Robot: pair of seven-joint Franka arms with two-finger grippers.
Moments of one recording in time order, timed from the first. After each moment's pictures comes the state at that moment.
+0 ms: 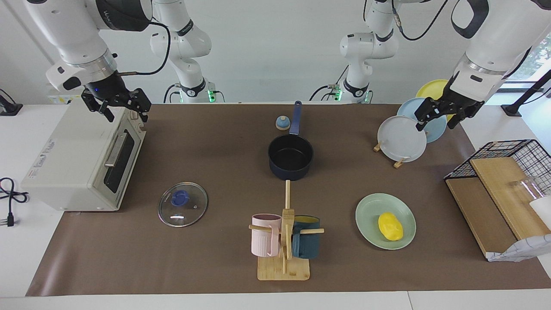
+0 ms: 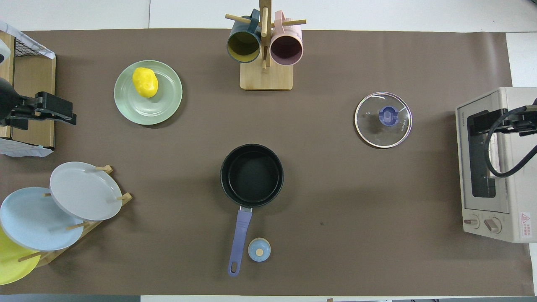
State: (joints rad) left arm -0.09 0.06 -0.01 -1.50 -0.02 1.52 -0.10; right arm 0.05 -0.03 -0.09 -1.64 0.00 1.59 -0.01
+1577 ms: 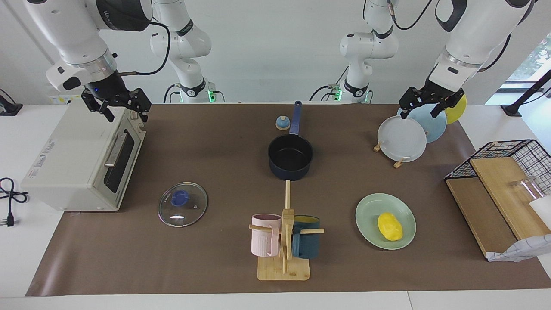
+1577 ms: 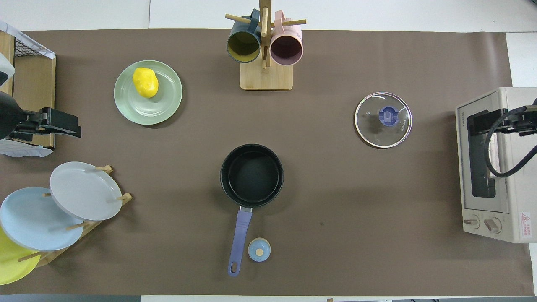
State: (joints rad) left arm -0.11 -0.02 -0.01 -1.59 -0.03 1.54 -0.10; right arm 0.05 -0.03 -0.09 -1.64 0.00 1.59 -0.01
